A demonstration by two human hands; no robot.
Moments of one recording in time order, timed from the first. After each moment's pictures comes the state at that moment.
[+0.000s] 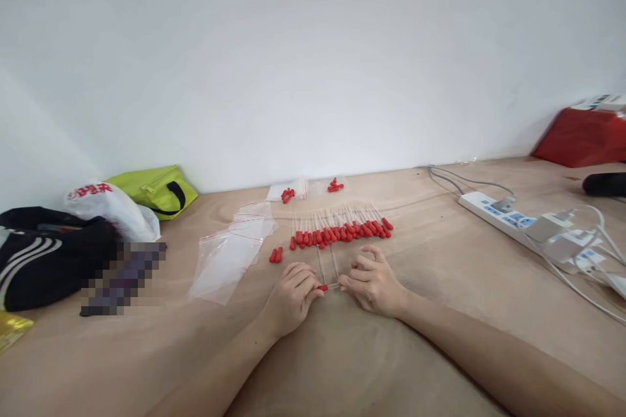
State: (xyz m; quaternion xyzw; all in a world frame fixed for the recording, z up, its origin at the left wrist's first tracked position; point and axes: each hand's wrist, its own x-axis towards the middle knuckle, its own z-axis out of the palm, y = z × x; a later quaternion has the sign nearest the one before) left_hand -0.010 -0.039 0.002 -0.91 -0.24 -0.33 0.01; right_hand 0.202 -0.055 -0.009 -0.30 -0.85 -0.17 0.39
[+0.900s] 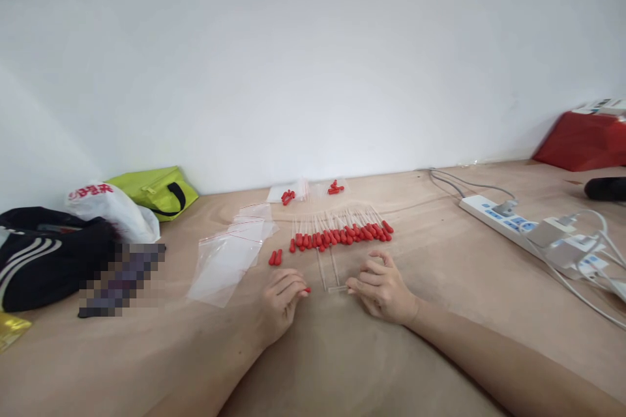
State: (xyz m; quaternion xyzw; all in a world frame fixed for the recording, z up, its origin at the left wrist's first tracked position) left_hand -0.029 -0.043 0.003 -0.89 -0.25 -0.38 0.03; right_hand 0.211 -0.061 -0.009 -0.30 -0.84 -0.15 0.42
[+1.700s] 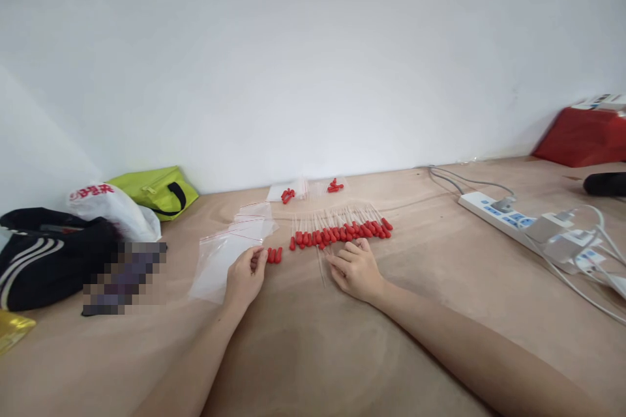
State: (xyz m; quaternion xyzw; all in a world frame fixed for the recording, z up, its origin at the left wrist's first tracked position) left_hand -0.074 0.004 0.000 -0.70 -0.60 -0.38 -0.05; right_hand 0.176 -0.029 -0.018 -0.41 -0.81 -0.16 0.39
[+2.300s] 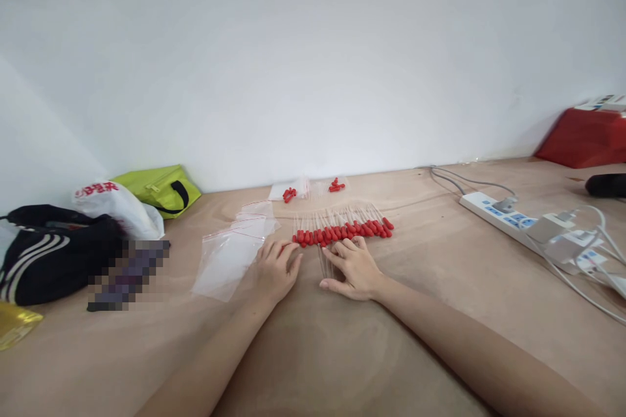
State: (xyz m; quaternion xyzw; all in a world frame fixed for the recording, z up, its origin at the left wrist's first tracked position) left_hand -0.030 -0.003 -0.001 -0.82 -0.45 -0.32 0.18; right_hand 0.180 -0.033 -0.004 -0.41 -0.86 -0.06 0.29
